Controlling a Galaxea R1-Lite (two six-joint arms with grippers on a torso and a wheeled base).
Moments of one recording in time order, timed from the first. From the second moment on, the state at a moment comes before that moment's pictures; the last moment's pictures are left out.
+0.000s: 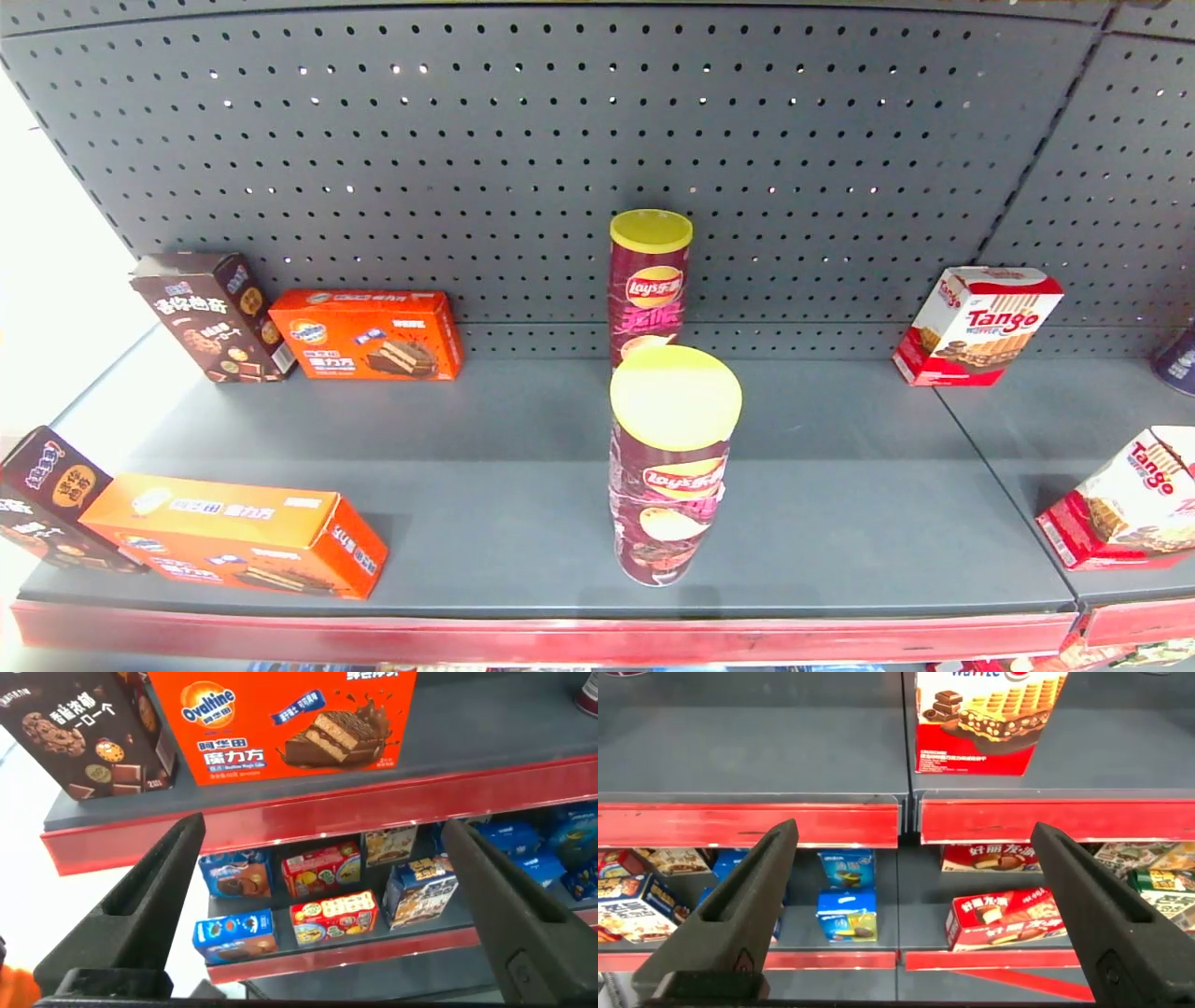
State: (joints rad) left arm 0.00 0.00 0.00 0.01 -0.11 0.08; right arm 0.00 0.00 0.00 0.00 -0.02 0.00
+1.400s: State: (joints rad) left arm 0.00 0.00 0.00 0.00 -0.10 0.07; right arm 0.00 0.00 0.00 0.00 -0.02 0.00
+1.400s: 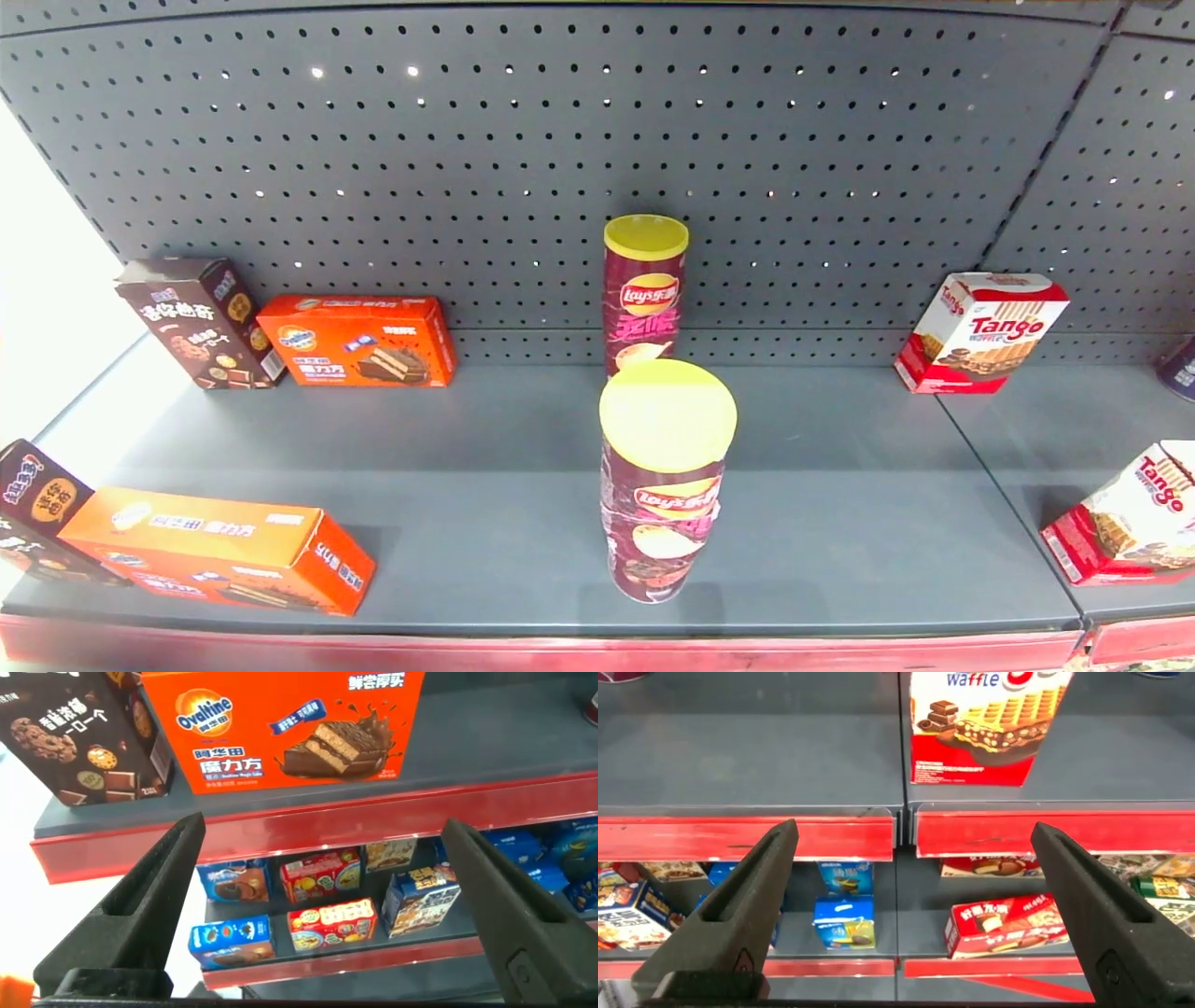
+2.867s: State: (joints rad) left arm 0.00 0.00 0.00 0.00 -0.09 0.06; right arm 0.00 0.00 0.00 0.00 -0.02 0.00
